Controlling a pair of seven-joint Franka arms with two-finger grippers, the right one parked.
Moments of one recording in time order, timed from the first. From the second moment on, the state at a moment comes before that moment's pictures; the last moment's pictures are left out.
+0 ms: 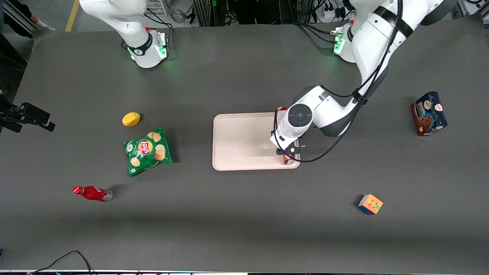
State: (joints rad) arm -0.07 0.64 -0.61 -1.87 0.31 2.26 -0.88
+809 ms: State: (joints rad) arm -0.07 0.65 -0.60 -1.86 0.31 2.26 -0.88
